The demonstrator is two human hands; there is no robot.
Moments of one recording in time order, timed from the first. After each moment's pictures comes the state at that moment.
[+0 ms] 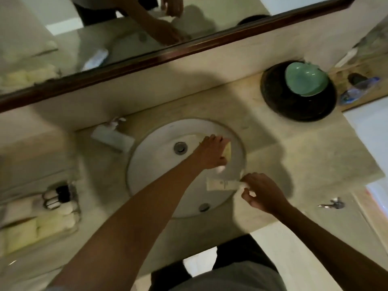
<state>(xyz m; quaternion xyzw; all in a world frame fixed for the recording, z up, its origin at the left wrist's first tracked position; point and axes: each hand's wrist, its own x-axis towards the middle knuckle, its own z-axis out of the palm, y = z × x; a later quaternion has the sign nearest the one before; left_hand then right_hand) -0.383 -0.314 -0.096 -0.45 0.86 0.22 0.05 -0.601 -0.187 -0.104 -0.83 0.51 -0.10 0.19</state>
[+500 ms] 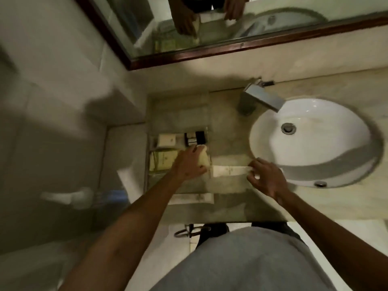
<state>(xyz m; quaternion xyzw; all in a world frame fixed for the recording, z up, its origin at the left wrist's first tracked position) 0.067 -0.048 -0.069 -0.71 0.66 0.23 0.04 -0.230 -0.080 -0.083 -0.83 0.49 -0.08 0.26</state>
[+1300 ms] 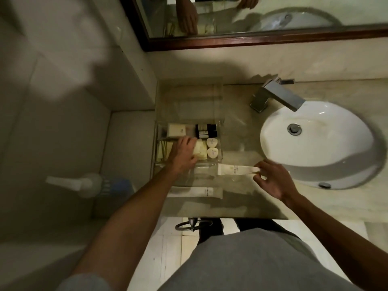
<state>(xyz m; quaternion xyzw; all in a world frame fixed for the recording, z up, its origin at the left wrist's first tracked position) 0.122 -0.022 -0.093 -0.74 0.64 0.18 -0.03 -0.203 -0.062 -0.063 -0.83 0.48 -0.06 0.26</state>
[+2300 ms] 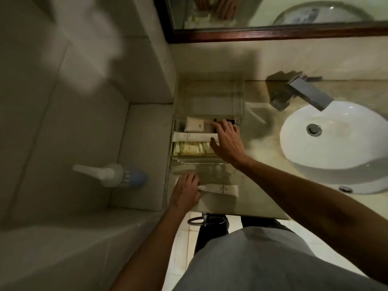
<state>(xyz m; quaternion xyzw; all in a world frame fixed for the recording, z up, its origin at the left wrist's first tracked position) 0.116 0.115 -0.112 -0.74 0.65 0.18 -0.01 0.004 -0.091 -0.081 -0.89 0.40 -0.10 0.20</state>
